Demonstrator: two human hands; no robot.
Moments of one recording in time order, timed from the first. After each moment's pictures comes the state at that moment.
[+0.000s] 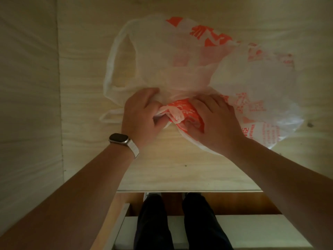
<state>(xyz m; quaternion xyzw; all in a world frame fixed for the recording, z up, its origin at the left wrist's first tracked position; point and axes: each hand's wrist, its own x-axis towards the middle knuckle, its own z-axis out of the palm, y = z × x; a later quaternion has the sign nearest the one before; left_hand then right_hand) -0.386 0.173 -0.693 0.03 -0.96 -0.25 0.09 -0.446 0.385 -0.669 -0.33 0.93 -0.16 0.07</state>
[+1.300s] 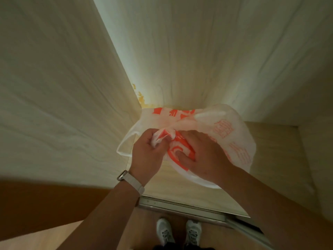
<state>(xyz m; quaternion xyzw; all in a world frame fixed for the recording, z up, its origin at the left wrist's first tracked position) -0.318 0.237 -0.287 0.29 -0.78 -0.52 0.19 -0.406 0.390 -0.297 -0.42 0.86 -0.28 0.10</state>
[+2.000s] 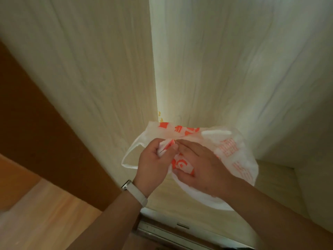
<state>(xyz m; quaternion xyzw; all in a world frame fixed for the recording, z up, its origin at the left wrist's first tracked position) -0.217 0.234 -0.184 0.26 -0.70 -0.61 0.27 -0.320 0.364 -0.192 -0.55 0.80 -0.24 0.01</state>
